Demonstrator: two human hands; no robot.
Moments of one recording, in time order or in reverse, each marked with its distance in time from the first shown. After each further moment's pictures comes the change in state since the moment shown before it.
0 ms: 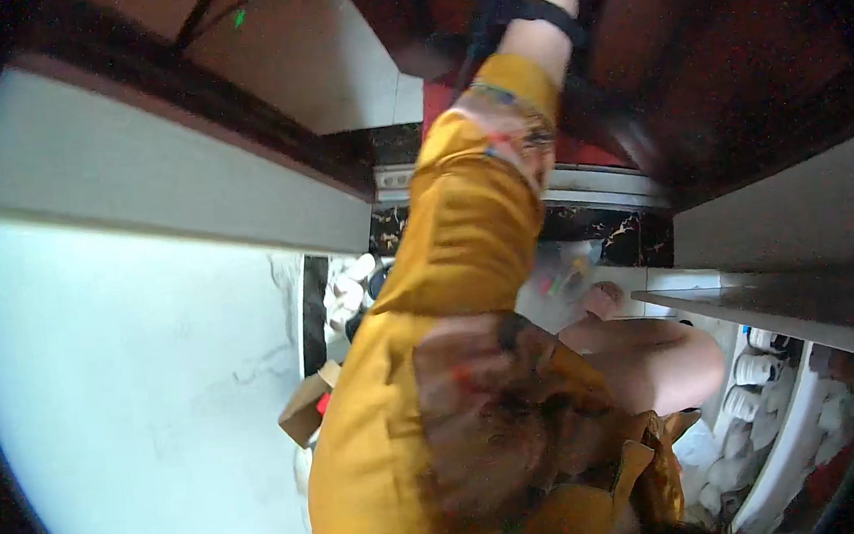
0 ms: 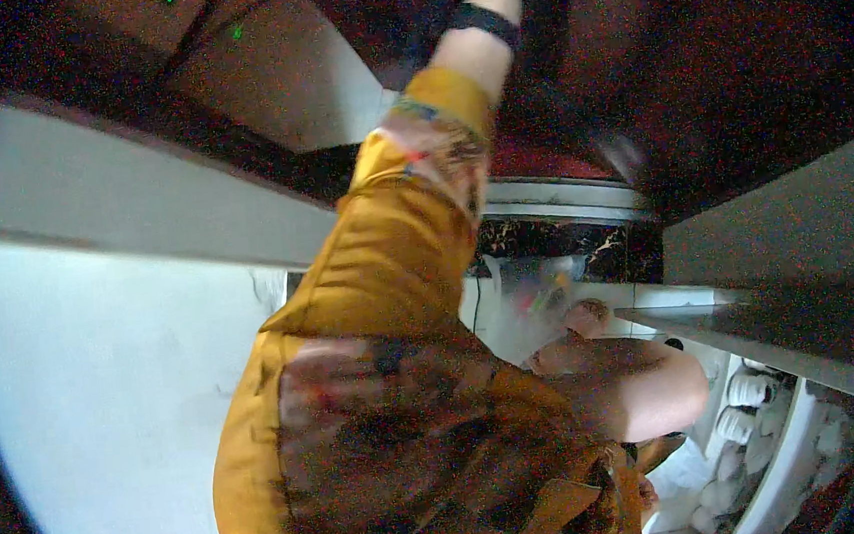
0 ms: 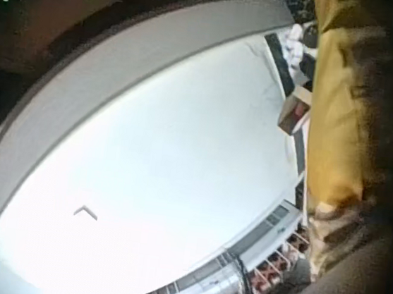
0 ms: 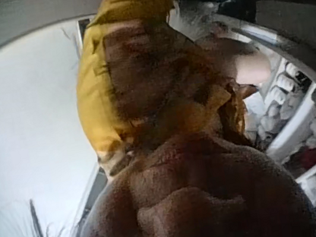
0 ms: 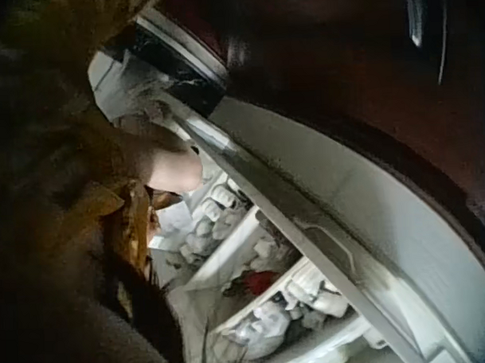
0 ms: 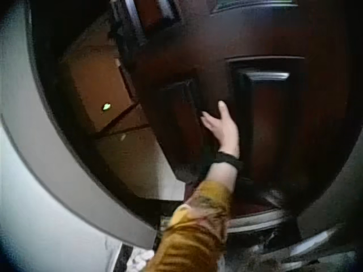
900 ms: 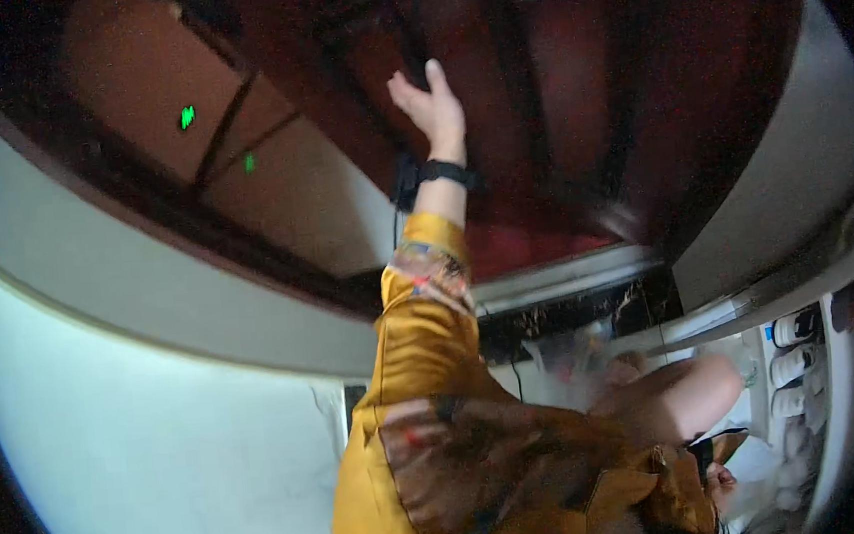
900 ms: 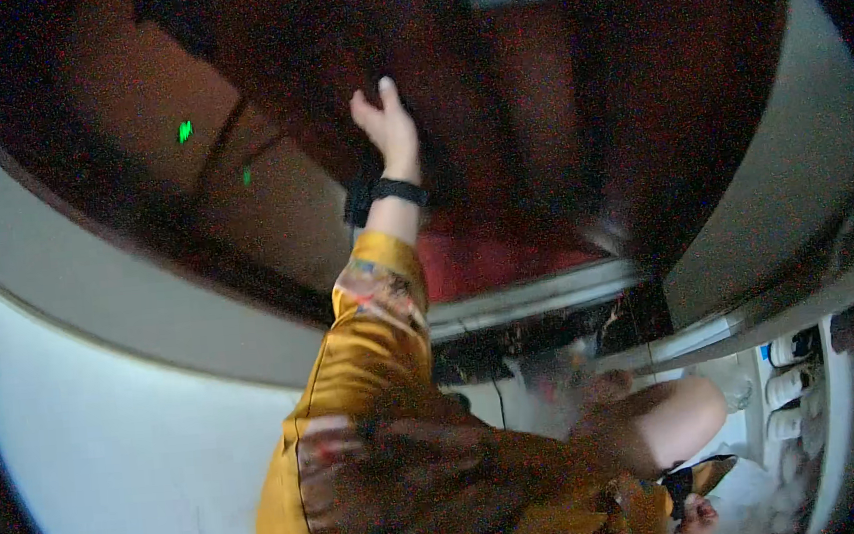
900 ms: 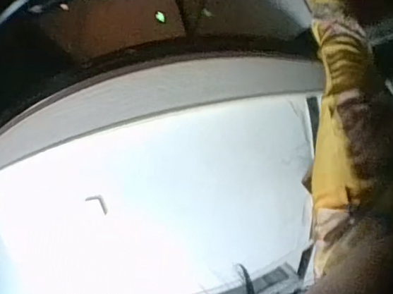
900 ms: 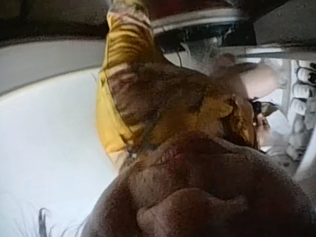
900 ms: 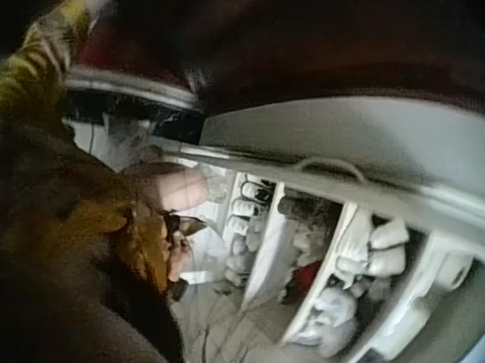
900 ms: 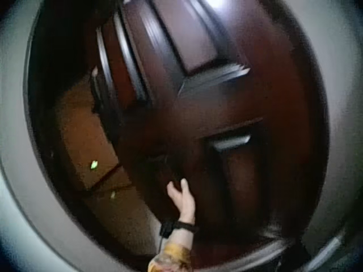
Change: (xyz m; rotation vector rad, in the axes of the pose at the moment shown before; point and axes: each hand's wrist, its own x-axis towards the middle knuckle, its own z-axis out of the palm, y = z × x) left_hand 0.041 -0.037 -0.064 0.267 -0.042 0.165; right_hand 0.010 0.004 -0.015 -0.173 0.126 -0.203
